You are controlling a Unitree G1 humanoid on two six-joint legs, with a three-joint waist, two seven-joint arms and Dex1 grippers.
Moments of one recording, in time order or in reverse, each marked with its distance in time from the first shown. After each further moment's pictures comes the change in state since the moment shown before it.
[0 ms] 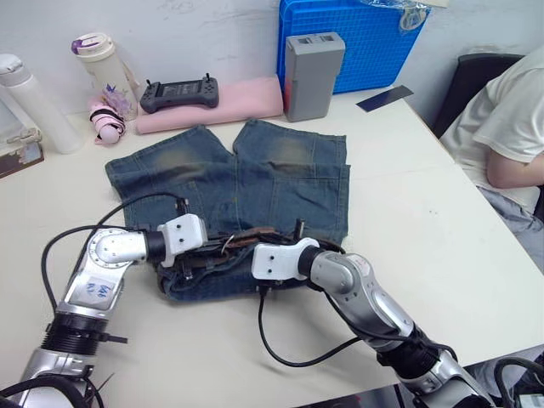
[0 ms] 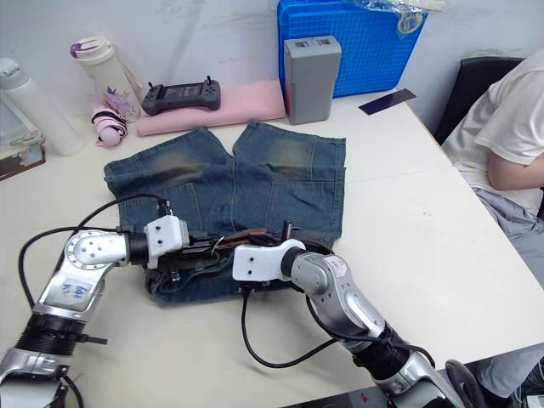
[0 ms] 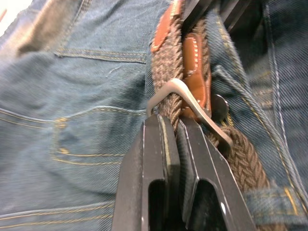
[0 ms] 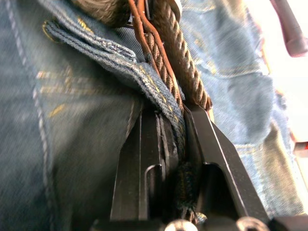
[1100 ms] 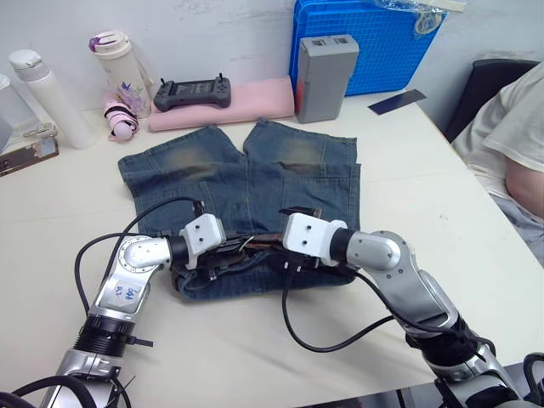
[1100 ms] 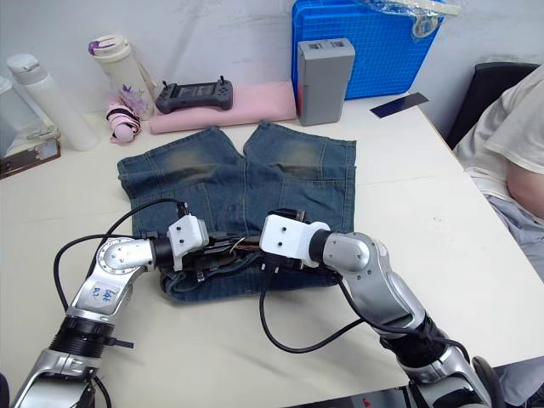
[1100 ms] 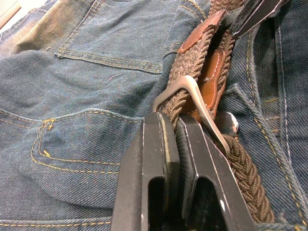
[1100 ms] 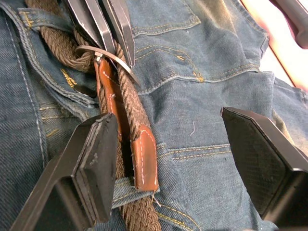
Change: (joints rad) left arm 0.001 -0.120 -0.032 0.006 0.008 0.029 0.064; right arm -0.062 -0.146 -0.148 -0.149 0.308 0.188 0.098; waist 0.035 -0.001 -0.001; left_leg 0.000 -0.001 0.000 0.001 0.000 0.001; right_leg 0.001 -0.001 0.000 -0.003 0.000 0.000
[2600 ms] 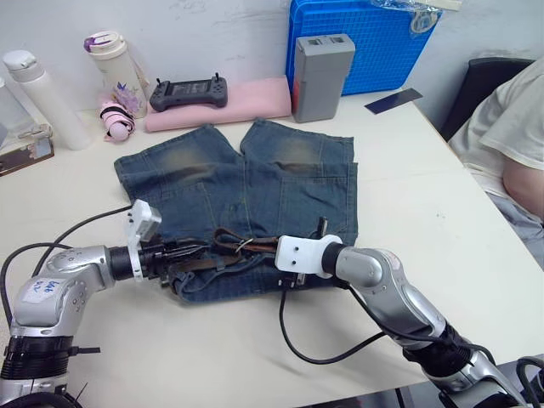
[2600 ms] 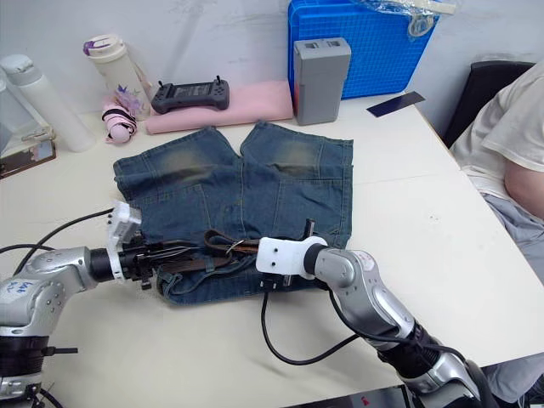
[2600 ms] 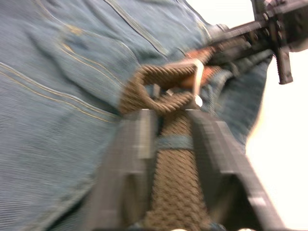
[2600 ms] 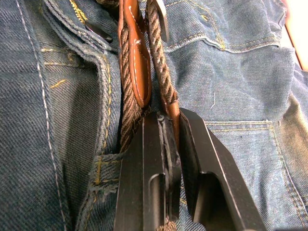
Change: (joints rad) left arm 0.152 0.199 0.254 -0.203 -0.492 0.712 -0.102; right arm 0.045 -0.009 0.110 0.040 -0.162 -0.039 -0.048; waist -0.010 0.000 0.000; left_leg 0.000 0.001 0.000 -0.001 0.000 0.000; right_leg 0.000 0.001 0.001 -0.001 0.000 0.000
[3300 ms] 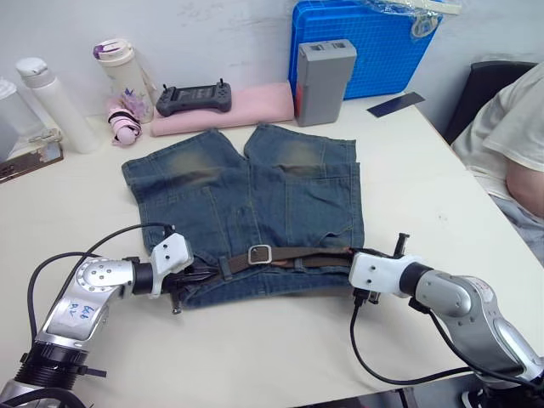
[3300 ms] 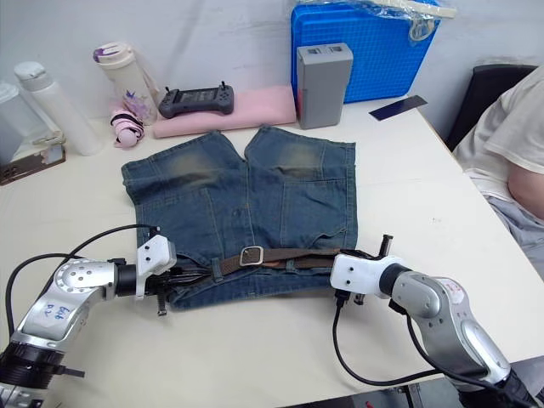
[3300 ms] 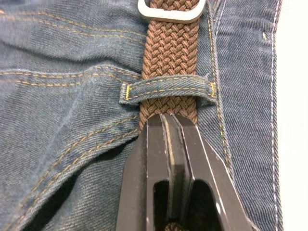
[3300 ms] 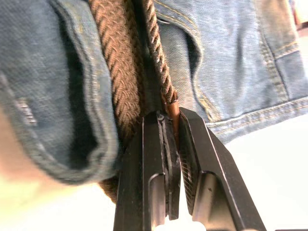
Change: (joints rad) left arm 0.059 0.026 -0.217 0.090 0.307 -0.456 0.023; right arm 0.385 -0.314 -0.366 -0.076 0.046 -0.193 -0.042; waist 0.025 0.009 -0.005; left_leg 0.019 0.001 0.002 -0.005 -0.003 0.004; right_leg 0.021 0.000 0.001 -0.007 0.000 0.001
